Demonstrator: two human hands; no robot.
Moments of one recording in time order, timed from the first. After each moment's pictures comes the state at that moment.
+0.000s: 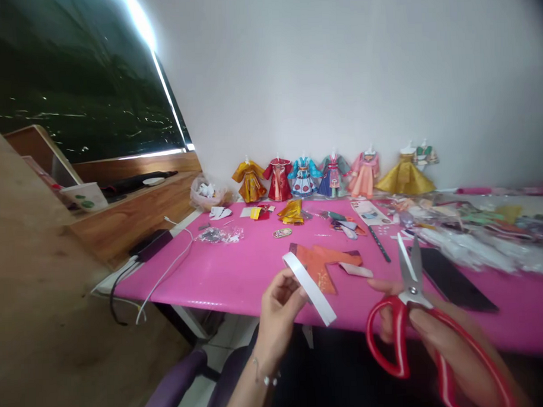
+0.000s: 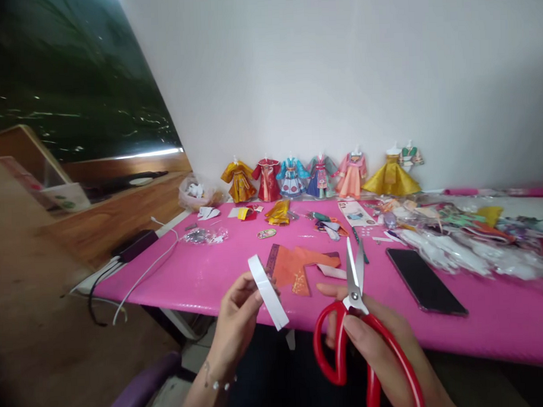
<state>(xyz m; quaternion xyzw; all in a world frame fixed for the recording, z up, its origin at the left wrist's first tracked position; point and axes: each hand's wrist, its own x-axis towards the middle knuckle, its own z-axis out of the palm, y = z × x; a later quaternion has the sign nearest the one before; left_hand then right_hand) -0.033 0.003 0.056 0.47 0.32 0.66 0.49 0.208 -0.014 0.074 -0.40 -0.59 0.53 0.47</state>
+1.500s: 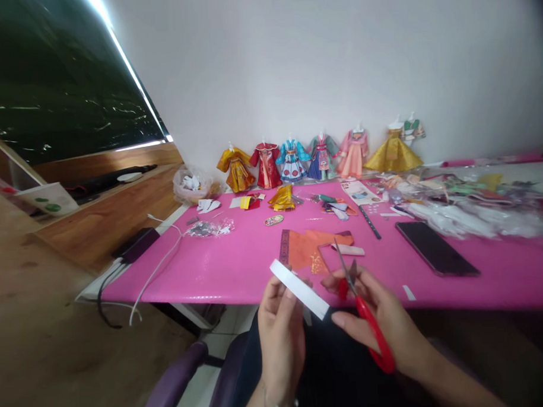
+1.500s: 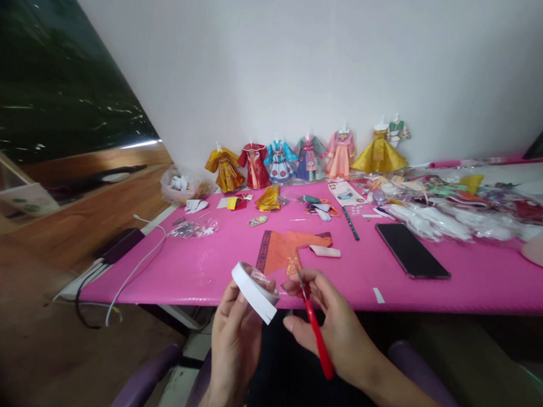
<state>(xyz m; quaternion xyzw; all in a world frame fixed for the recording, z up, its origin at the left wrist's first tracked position) -0.004 -0.028 0.052 0.26 0.30 0.73 0.56 0.148 -0.013 0.042 -0.38 -0.61 0.49 0.49</state>
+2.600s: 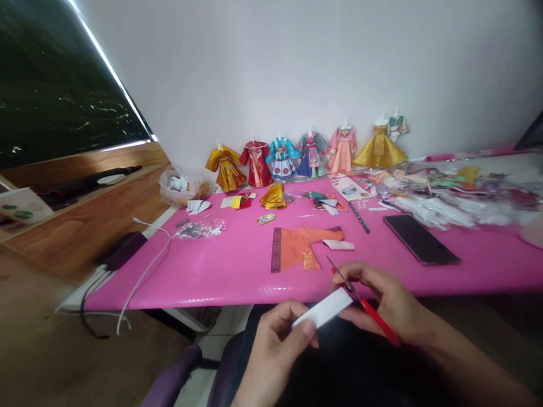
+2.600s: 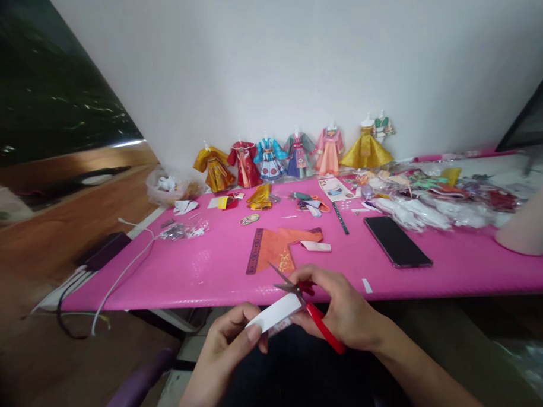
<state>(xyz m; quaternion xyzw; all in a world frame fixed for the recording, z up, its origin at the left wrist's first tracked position) -0.034 -0.051 0.066 0.54 0.44 0.46 0.56 0.183 0.005 0.060 -0.32 -0.77 0.33 0.44</state>
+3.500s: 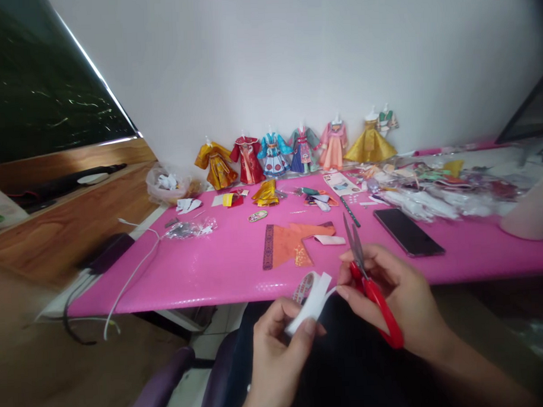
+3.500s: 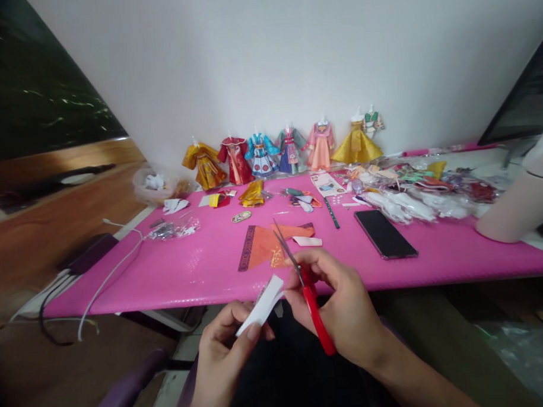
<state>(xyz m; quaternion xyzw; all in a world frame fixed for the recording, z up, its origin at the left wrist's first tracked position) -0.013 -0.056 0.052 0.55 0.47 0.52 0.46 0.169 -0.019 0.084 -0.40 -0.65 0.31 0.57</state>
